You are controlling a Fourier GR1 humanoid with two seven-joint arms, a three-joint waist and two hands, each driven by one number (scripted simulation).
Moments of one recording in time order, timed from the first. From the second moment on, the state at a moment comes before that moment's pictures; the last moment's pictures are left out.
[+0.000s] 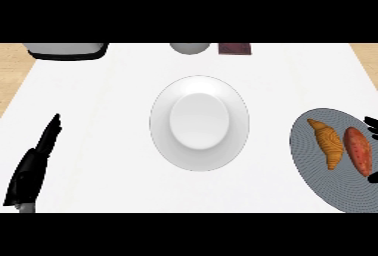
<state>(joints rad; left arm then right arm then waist) 0.06 0.42 -0.04 -1.46 -0.05 0.15 -0.13 -0.41 -0.75 -0.09 -0.51 0.19 0.55 -0.21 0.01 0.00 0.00</state>
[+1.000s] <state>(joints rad) 0.09 0.36 0.03 -1.51 -0.12 0.10 -0.11 -0.46 -0.66 -0.04 -0.45 0.40 0.20 -0.27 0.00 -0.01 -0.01</state>
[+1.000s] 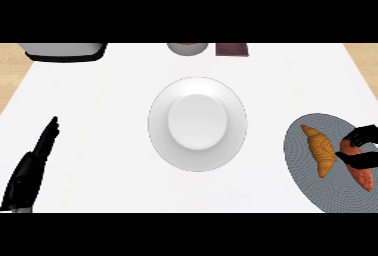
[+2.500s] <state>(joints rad) 0.14 0.36 0.06 -1.54 -0.12 0.07 -0.12 -0.13 -0.58 0.20 -1.97 0.70 -0.19 0.48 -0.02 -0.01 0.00</state>
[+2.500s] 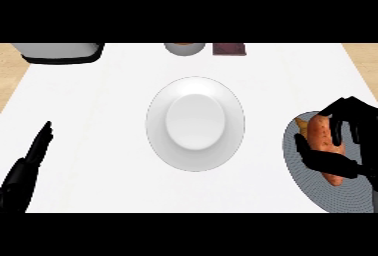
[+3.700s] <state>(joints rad) 0.08 0.32 0.08 -1.49 -0.16 0.03 -0.13 -0.75 -0.03 0.37 -1.27 0.82 -0.12 0.69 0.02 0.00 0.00</state>
